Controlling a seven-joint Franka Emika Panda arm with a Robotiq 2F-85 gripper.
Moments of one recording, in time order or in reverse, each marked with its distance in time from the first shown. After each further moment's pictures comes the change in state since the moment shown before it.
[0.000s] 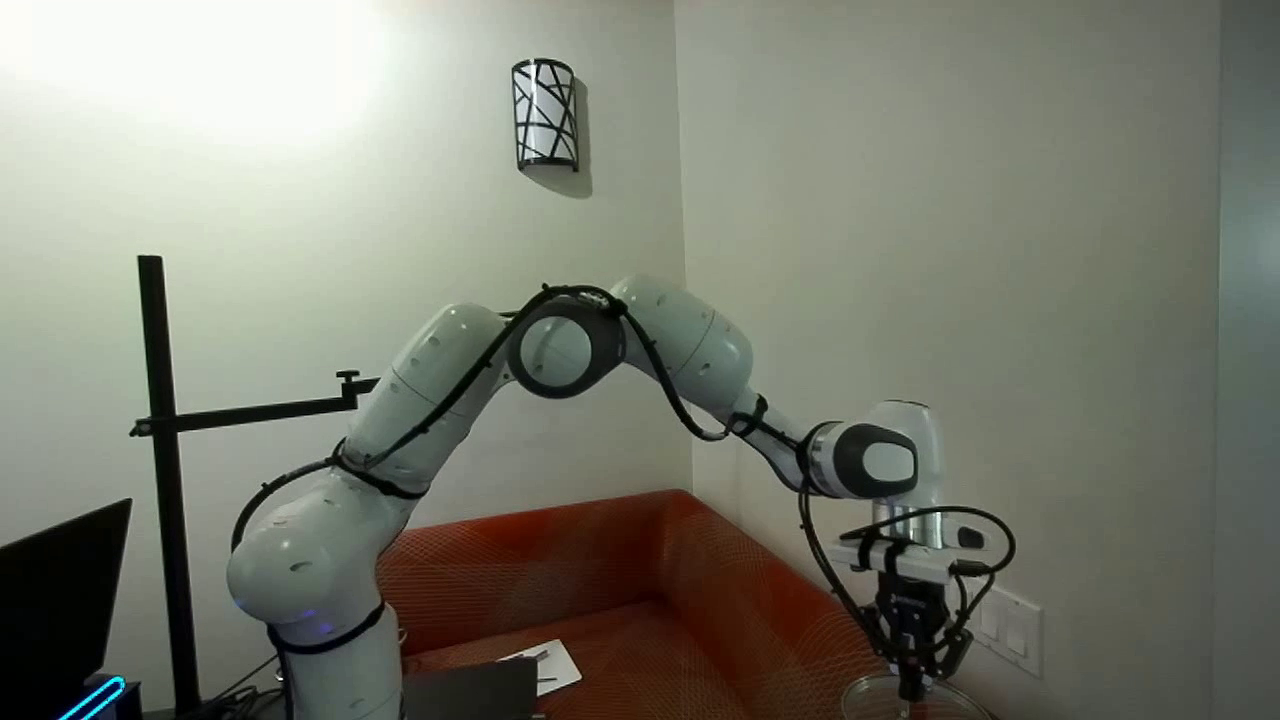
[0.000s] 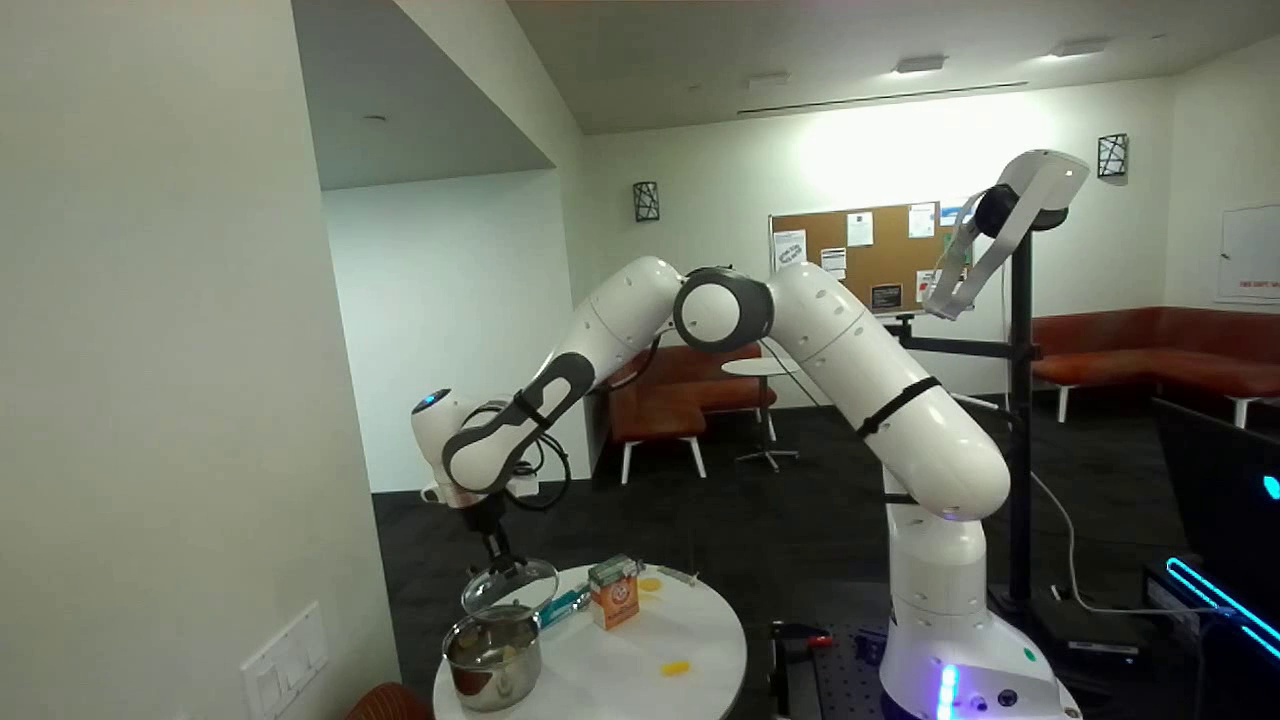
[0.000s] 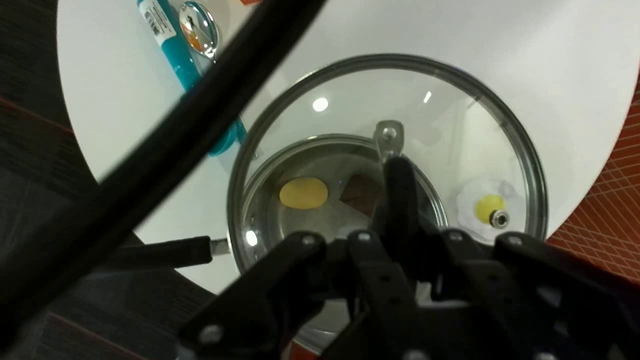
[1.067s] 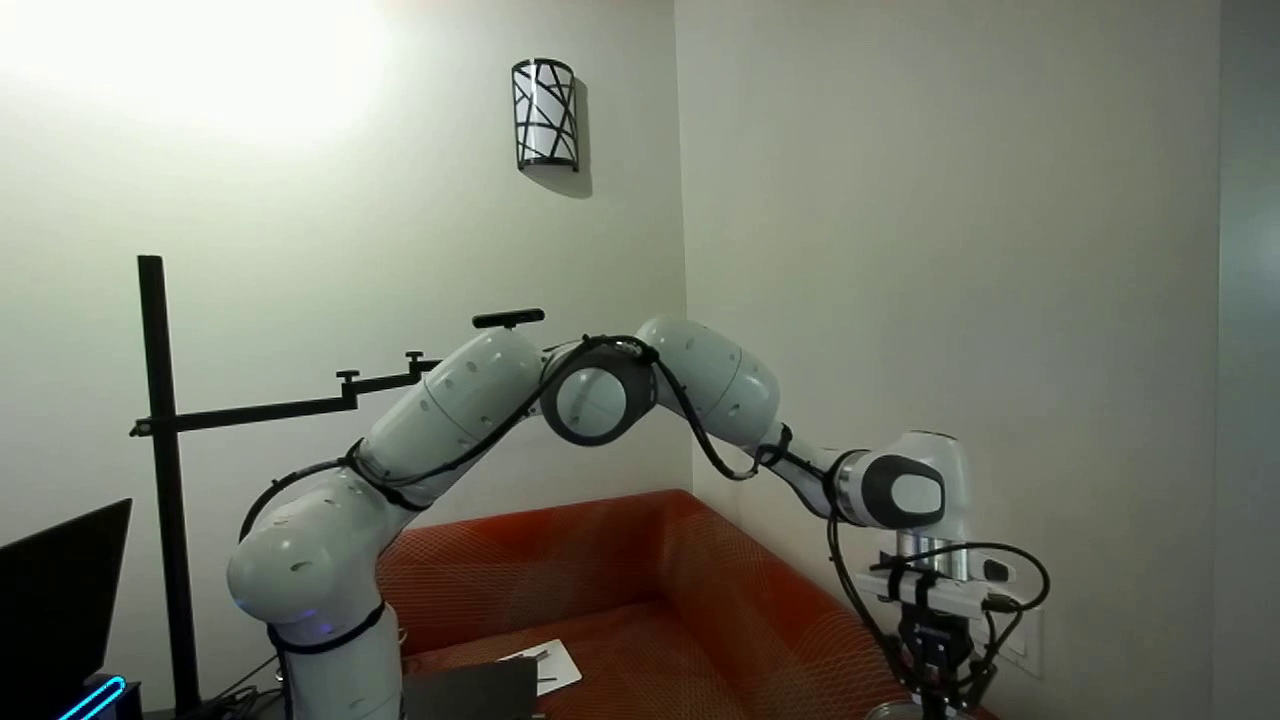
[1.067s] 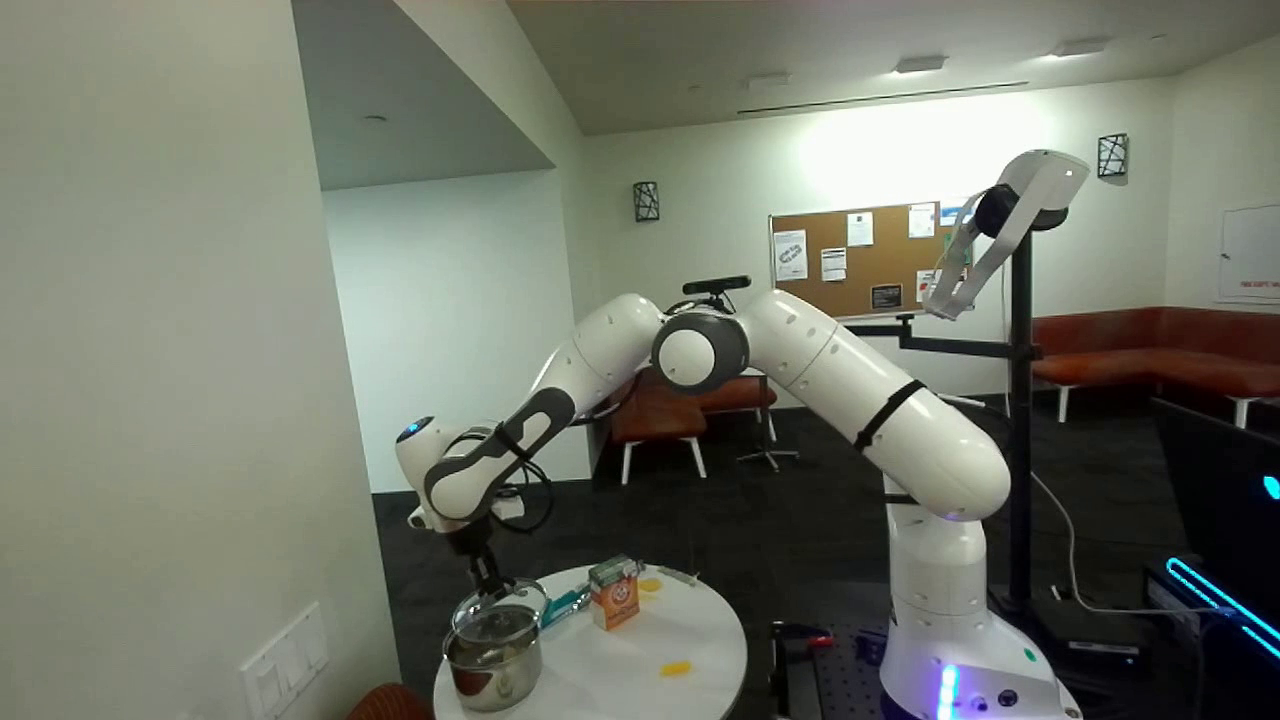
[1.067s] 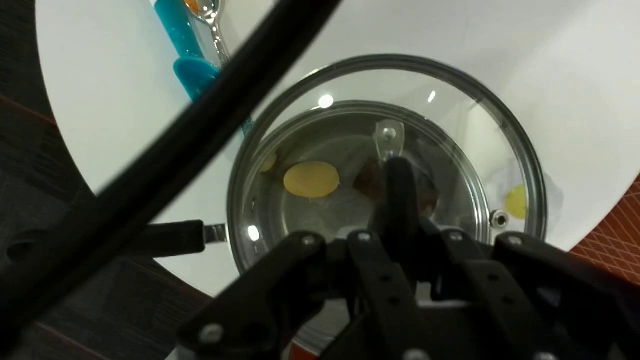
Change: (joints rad) arm 0.003 0.184 0.000 0.211 0.000 -0.056 -0.042
